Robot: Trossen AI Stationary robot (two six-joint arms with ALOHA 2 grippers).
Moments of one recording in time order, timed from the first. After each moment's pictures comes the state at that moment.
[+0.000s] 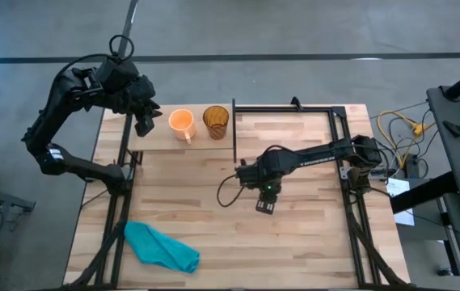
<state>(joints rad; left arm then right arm) 0.55 1.24 1.89 -1.50 0.03 0.14 0.10 1.88 1.55 -1.24 -0.21 0.40</state>
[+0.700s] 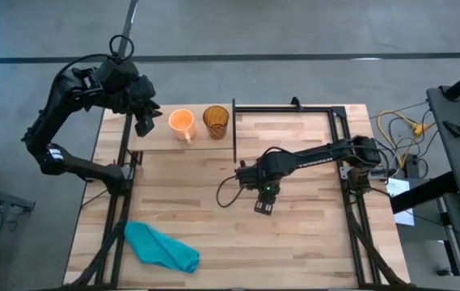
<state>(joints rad) 0.55 1.24 1.89 -1.50 0.03 0.14 0.10 1.89 1.51 -1.17 -0.21 0.42</state>
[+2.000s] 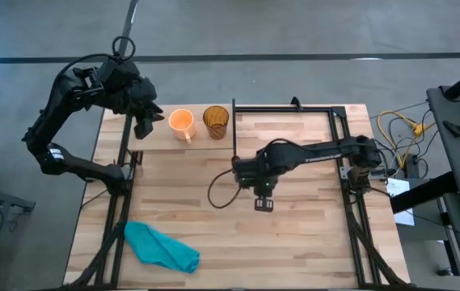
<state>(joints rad) 0.55 1.24 1.89 -1.50 0.12 0.17 0.11 1.89 1.77 -1.30 -0.15 0.21</state>
